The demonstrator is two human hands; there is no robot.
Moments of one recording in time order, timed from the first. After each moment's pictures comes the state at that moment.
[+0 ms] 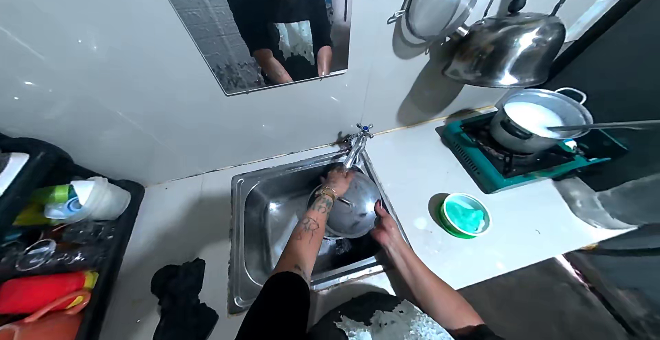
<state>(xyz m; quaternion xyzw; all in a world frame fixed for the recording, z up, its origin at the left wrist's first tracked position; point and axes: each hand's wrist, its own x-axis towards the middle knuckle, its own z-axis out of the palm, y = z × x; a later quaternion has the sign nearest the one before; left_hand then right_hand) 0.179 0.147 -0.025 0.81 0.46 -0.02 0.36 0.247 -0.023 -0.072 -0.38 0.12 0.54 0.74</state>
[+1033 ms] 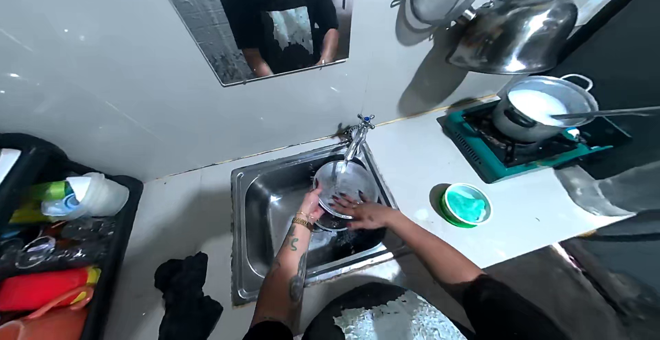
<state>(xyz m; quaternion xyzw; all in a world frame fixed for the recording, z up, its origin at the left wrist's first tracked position) 0.094 0.106 -0.046 0.28 0.50 0.27 0.77 0.274 0.003 -0.039 -0.52 -0.78 0.36 0.04</state>
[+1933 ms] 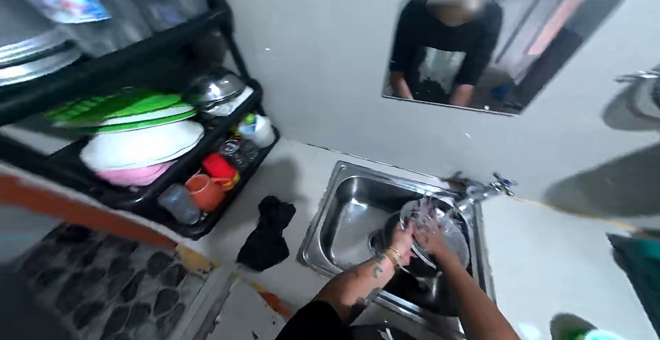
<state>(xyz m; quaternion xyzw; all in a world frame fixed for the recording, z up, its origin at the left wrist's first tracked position) 0.098 0.054 -0.042 0.25 0.52 0.38 0.72 0.220 0.072 -0.070 -0.66 -0.70 0.25 0.10</state>
